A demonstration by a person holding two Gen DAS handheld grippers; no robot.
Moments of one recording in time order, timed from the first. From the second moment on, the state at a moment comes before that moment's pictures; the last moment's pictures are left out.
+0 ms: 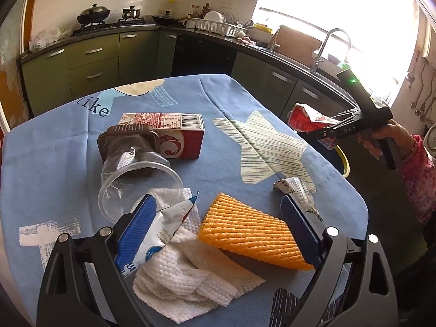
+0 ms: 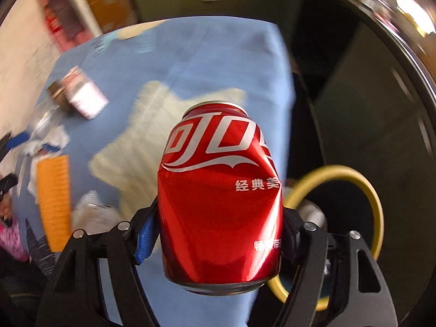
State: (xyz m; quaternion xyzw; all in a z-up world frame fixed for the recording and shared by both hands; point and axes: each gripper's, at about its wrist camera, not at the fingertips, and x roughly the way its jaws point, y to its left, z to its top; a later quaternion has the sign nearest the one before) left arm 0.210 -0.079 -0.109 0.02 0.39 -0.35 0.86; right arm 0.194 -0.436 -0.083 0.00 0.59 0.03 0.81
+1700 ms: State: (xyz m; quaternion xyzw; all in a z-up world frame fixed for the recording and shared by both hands) left arm 0.228 -0.048 -0.098 0.01 0.41 -0.19 0.89; right arm 0.082 -0.530 -0.126 0.15 0.54 -0.09 0.82
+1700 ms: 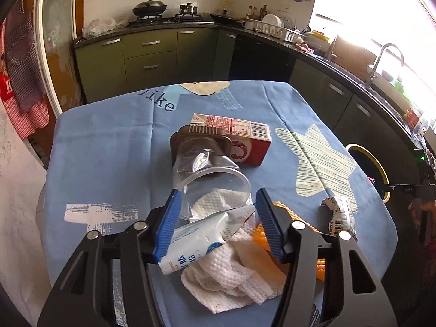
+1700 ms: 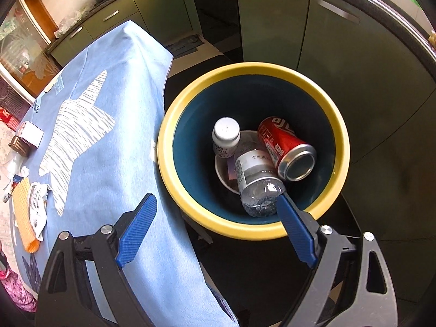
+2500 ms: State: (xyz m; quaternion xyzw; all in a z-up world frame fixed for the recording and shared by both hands) left arm 0.254 -0.028 -0.122 0.05 0.43 -0.13 0.89; right arm 0.085 -0.511 -0.138 0.16 0.56 -0.05 0.81
